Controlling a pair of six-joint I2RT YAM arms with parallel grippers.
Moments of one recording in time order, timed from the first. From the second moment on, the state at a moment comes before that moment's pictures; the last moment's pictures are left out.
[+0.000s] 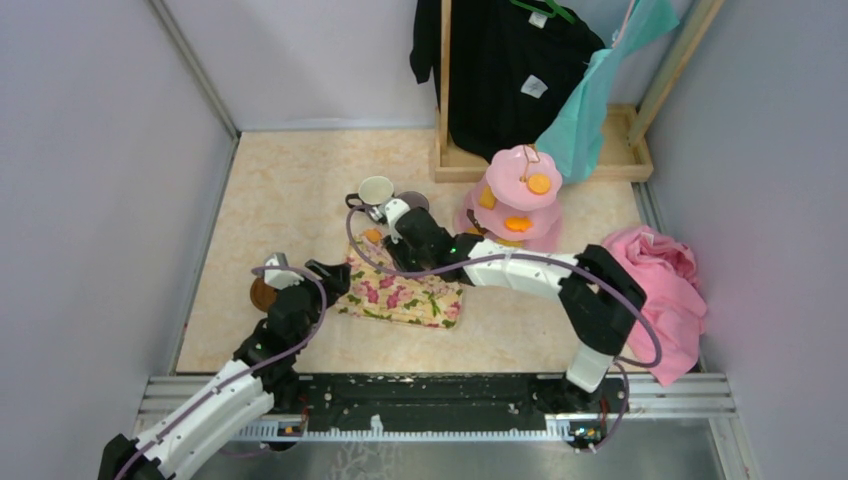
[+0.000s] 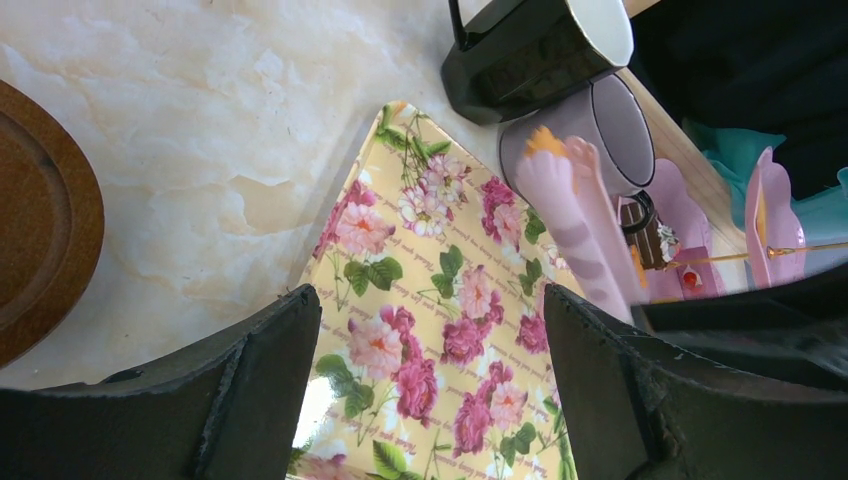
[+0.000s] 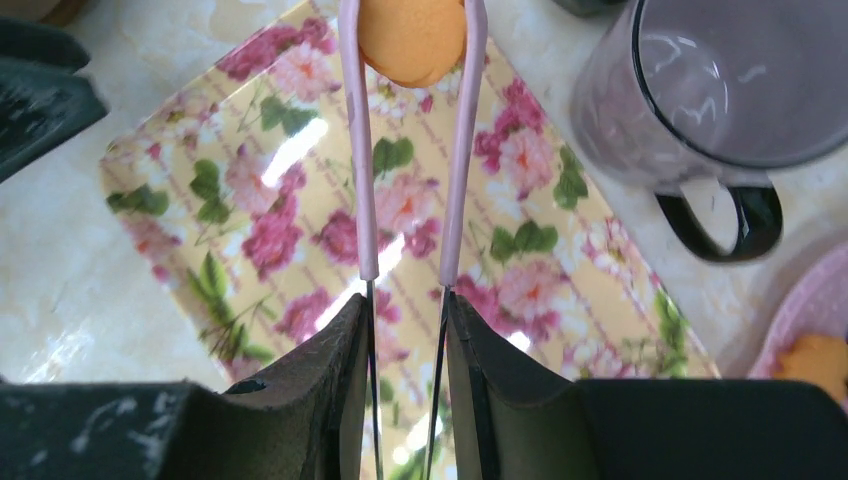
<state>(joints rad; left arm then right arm) -0.62 0.47 0.11 0.05 -0.52 -0.91 0.95 1.73 1.17 -0.14 0.08 0.11</state>
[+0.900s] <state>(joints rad) -0.62 0.60 0.14 0.16 -0.42 -0.76 1.04 1.16 1.26 -0.76 0.58 0.41</state>
